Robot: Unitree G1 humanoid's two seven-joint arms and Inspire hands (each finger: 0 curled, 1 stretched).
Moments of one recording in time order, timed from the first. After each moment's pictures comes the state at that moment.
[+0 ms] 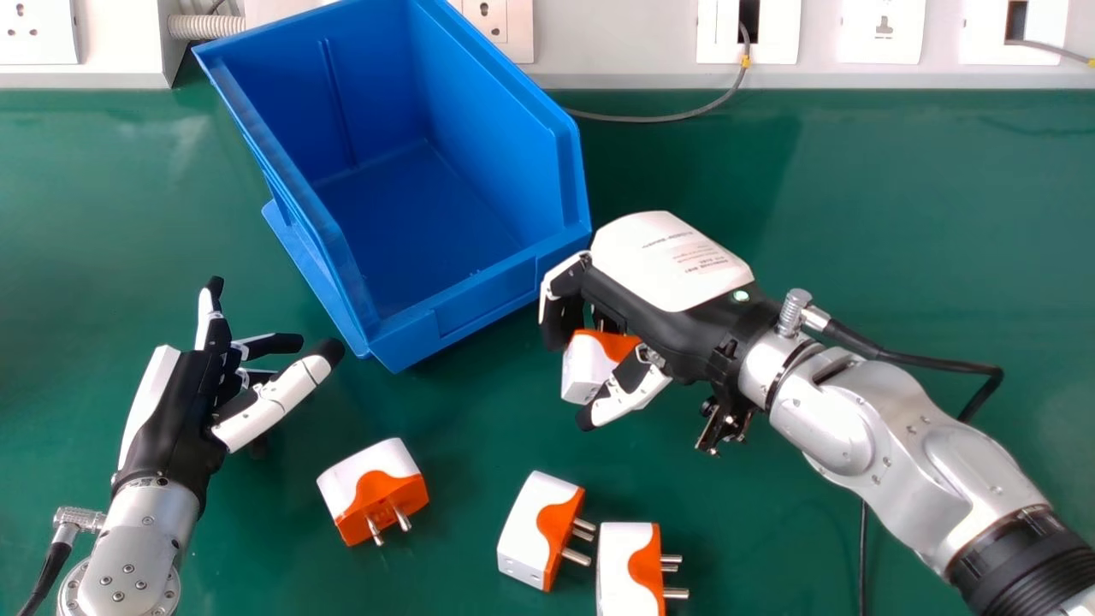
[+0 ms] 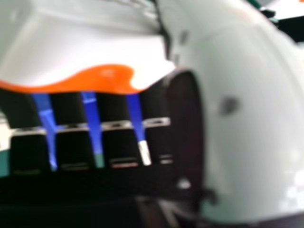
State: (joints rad) left arm -0.10 0.43 0.01 0.65 0.00 -0.25 -0.02; right arm -0.51 -0.38 0.49 0.47 -0.74 -0.34 0.05
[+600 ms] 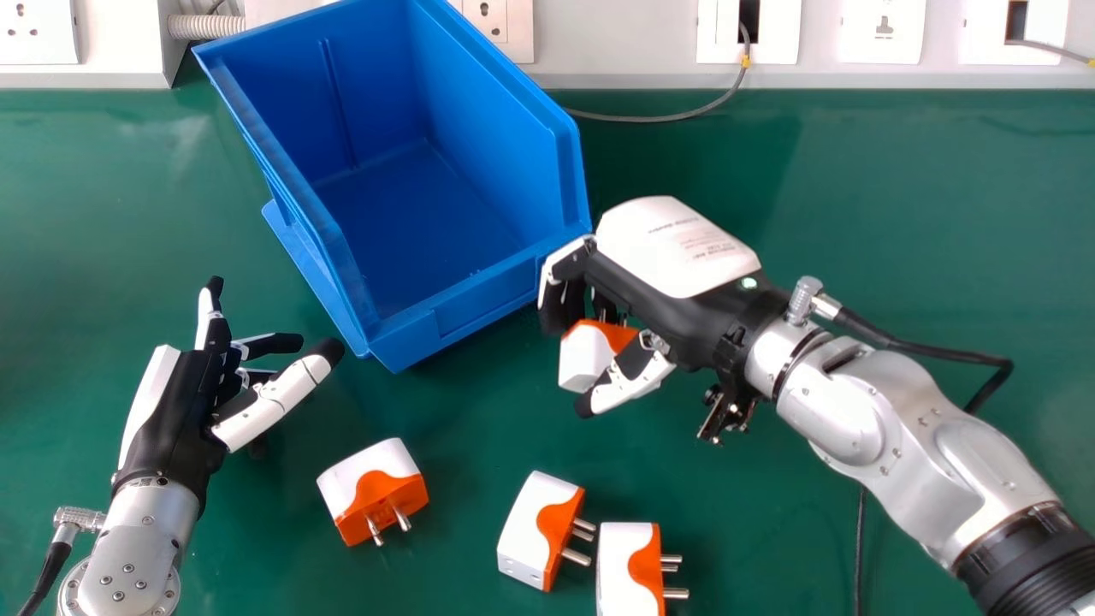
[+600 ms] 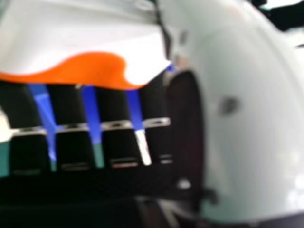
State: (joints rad) left arm -0.10 0.43 0.01 0.65 0.00 -0.25 -0.02; right arm -0.51 -0.39 0.46 0.41 -0.71 -0.34 0.07
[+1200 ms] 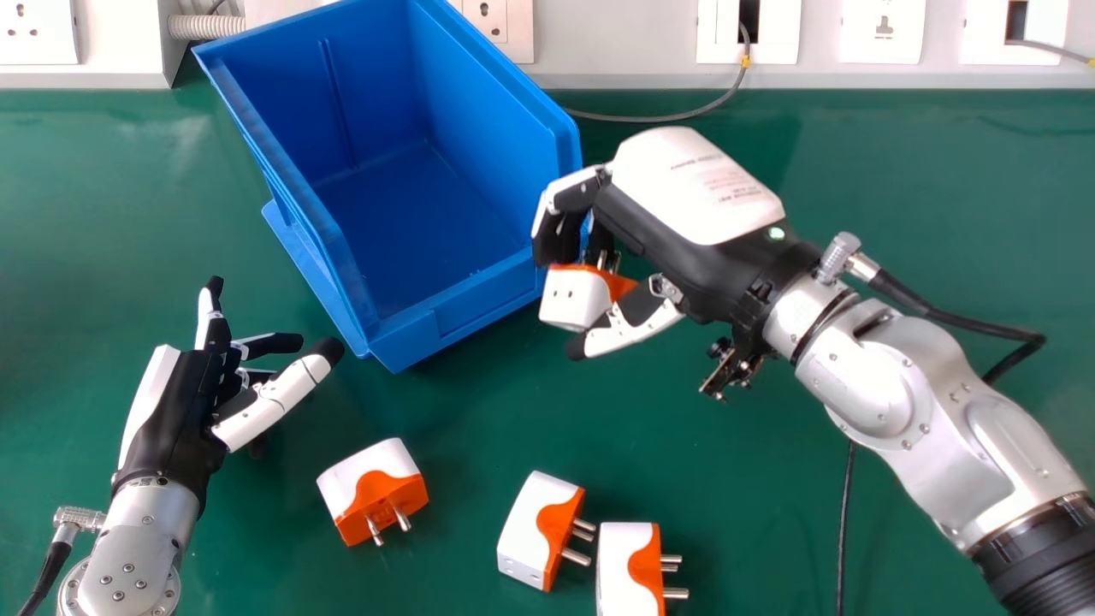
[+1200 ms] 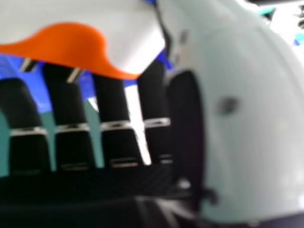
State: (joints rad) left arm -0.11 0.43 0.01 0.66 0.00 -0.25 -0.02; right arm -0.50 -0.39 0.37 0.30 -0.67 -0.37 0.06
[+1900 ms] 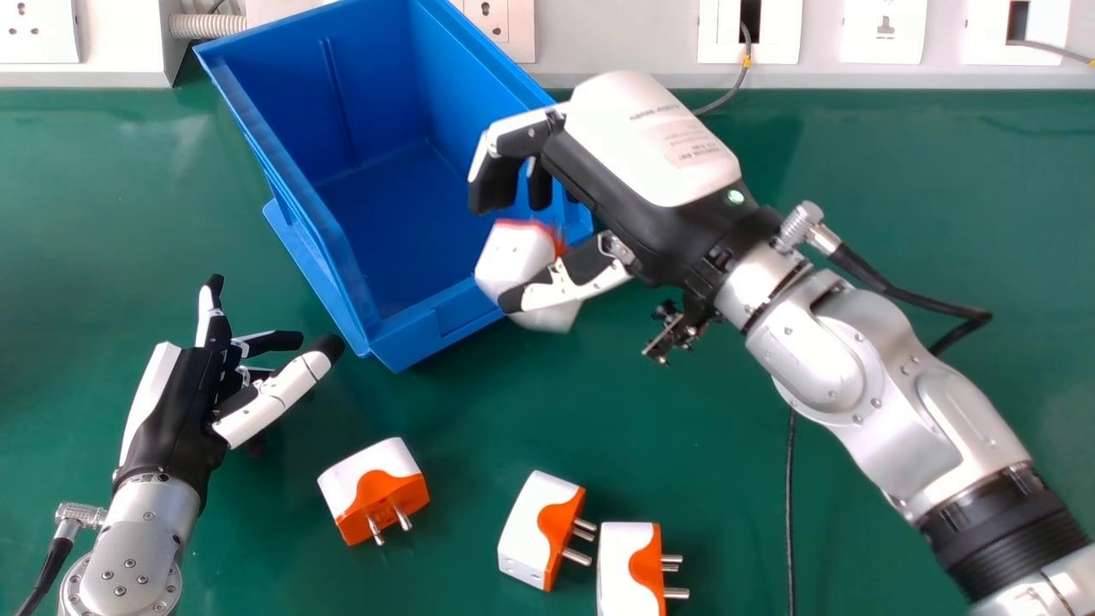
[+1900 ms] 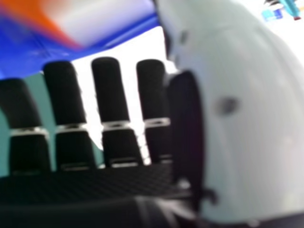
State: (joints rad) left arm -0.12 0.43 0.01 0.67 0.00 -0.25 -0.02; right arm -0.60 -0.29 0.38 0.36 -0.68 -0.41 -0.02
